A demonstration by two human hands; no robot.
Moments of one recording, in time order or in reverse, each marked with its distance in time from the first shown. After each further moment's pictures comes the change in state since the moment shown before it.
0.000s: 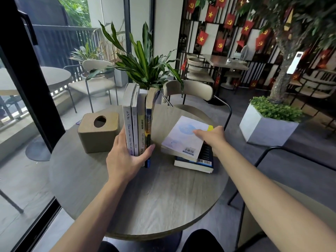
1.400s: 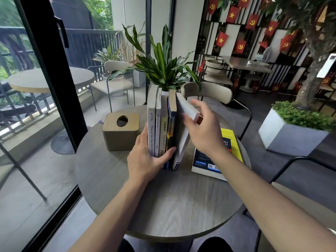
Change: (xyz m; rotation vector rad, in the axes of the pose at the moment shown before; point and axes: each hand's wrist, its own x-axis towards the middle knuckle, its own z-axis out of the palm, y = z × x) left_hand 0.000 0.000 -0.001 0.001 -0.006 -0.010; right_hand -0.108 -0.065 0.037 0.063 -0.098 -0.893
